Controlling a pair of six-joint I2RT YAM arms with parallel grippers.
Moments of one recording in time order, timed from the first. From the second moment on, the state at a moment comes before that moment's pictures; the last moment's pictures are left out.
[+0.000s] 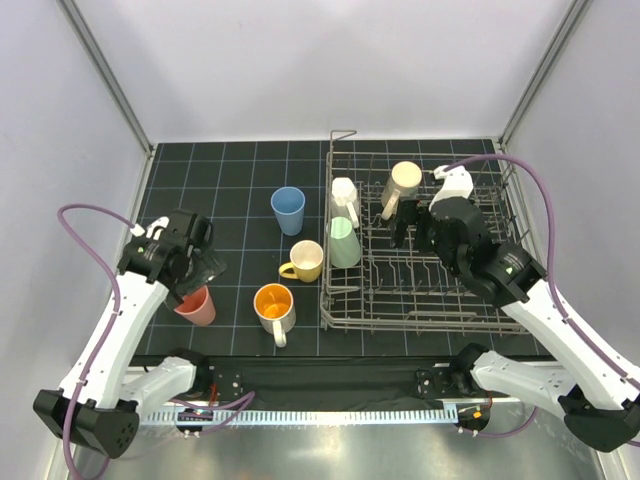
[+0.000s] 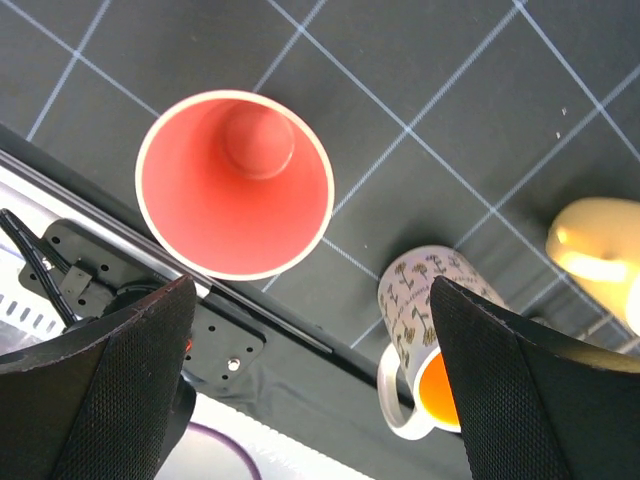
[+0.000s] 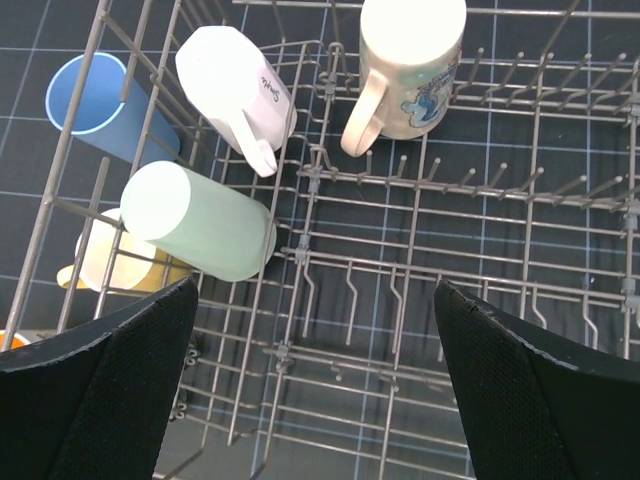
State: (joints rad) left arm -0.30 1.00 1.13 -1.34 -0.33 -0.95; right arm 0.70 0.95 1.17 -0.73 0.47 0.40
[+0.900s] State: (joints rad) left arm -0.30 1.20 1.09 -1.34 -0.38 -1.10; right arm 0.66 0.99 1.35 -1.04 0.36 0.54
